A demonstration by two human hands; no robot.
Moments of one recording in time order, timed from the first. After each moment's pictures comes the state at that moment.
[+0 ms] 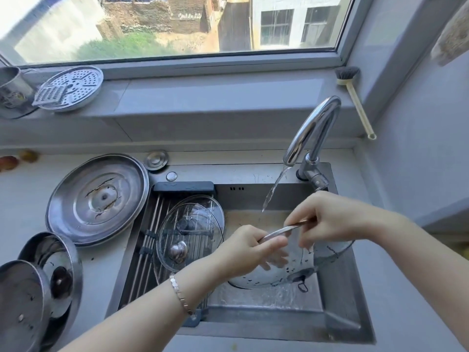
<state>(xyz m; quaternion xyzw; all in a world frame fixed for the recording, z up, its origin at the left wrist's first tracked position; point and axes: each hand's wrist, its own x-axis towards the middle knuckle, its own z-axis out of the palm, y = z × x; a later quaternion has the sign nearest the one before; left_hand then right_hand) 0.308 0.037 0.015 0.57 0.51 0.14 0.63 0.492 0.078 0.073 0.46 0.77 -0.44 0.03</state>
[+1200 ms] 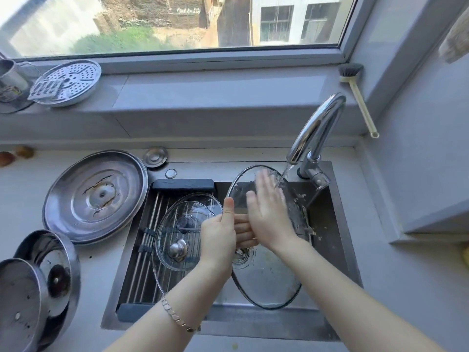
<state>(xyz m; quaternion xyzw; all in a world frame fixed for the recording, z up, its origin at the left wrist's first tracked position) 0.304 0.041 0.017 0.25 0.65 0.44 0.56 0.392 0.077 -0.017 0.62 0.69 -0.32 -0.20</state>
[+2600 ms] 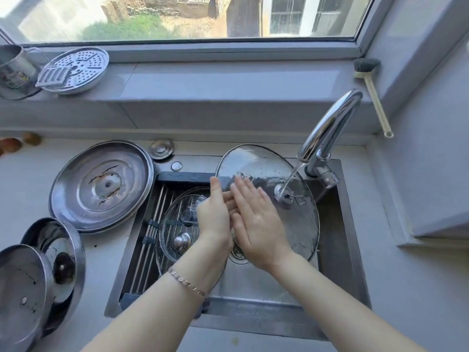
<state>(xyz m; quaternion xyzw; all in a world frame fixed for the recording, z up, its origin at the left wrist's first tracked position) 0.294 0.069 0.014 0.15 0.64 0.52 0.54 0.376 0.055 -0.028 0.50 0.80 -0.19 -0.27</state>
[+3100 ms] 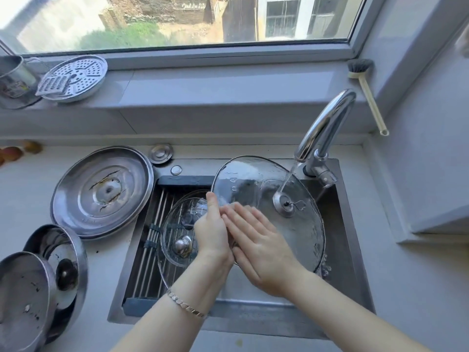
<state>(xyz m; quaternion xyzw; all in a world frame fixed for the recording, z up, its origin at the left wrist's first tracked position) 0.295 0.050 0.013 0.08 0.63 0.53 0.56 0.392 0.029 -0.034 0.40 0.88 -0.14 -0.22</state>
